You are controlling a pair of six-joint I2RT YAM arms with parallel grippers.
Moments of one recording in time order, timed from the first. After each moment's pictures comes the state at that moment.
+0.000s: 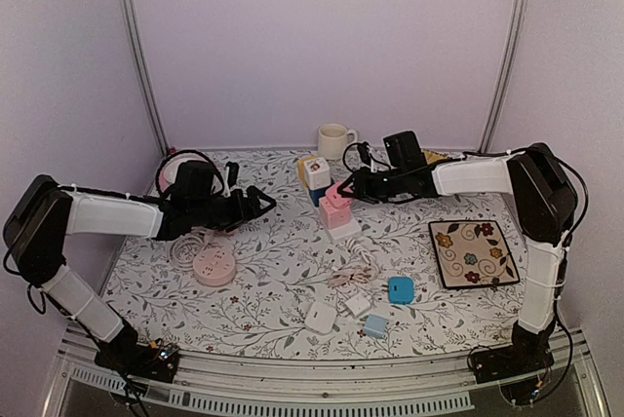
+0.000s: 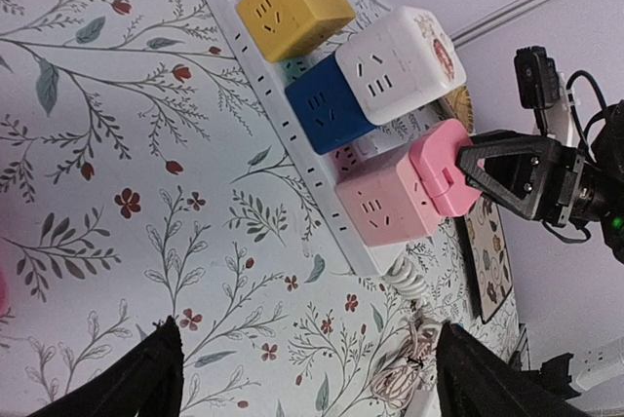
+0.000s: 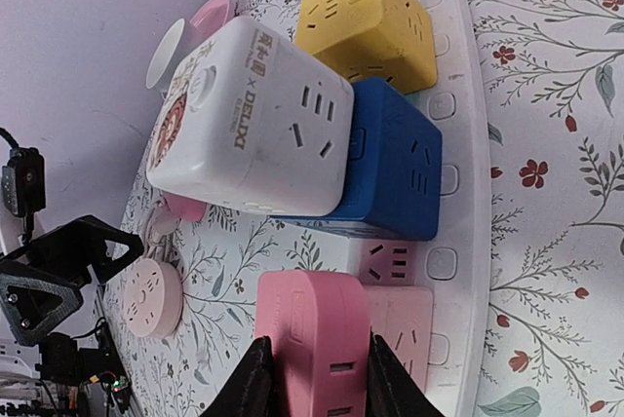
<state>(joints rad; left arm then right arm) -0.52 1.54 0.75 0.26 0.27 -0.72 0.56 2.01 1.35 0.04 -0.48 0.56</state>
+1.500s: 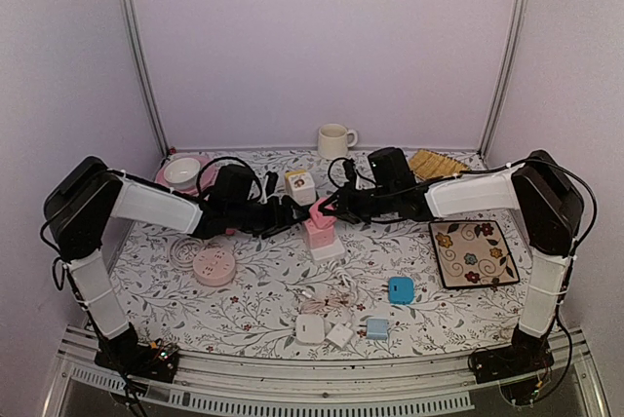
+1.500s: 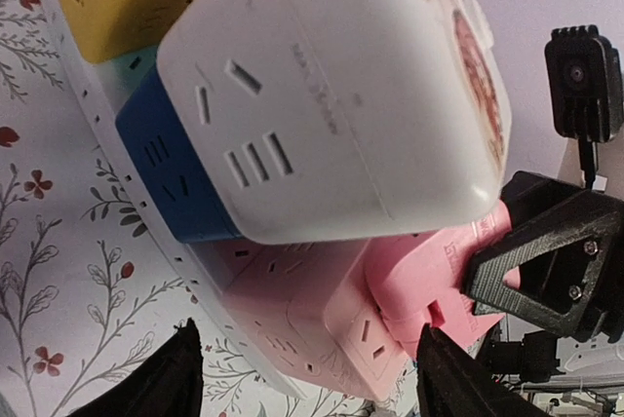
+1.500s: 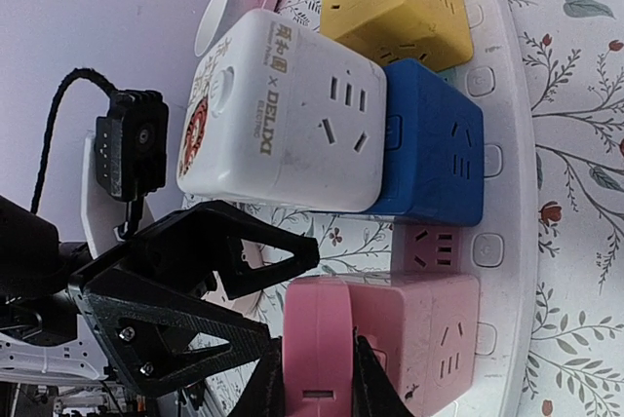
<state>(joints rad) -0.65 1.80 0.92 0.33 0.35 -0.79 0.73 1.93 1.21 0.17 -0.43 0.82</state>
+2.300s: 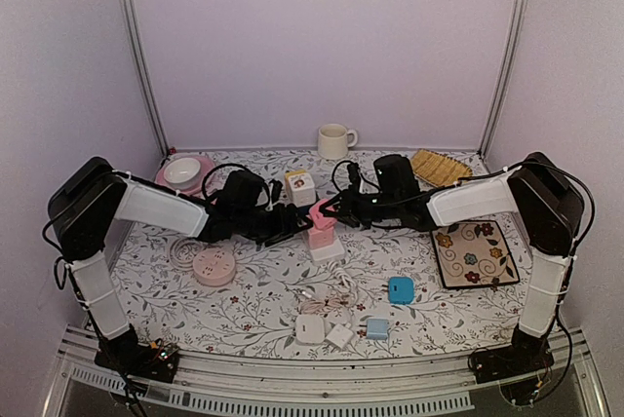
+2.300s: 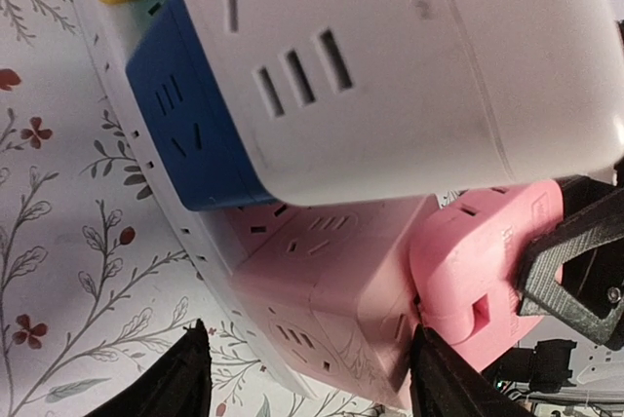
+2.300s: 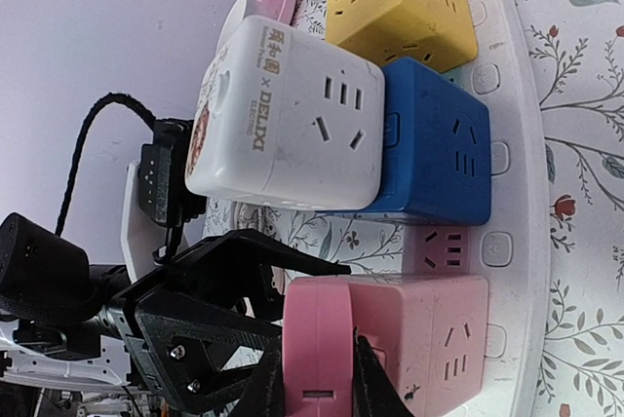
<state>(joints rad) -0.70 1.83 0.94 0.26 0.27 -0.83 0.72 1.92 1.12 0.35 -0.45 0.93</state>
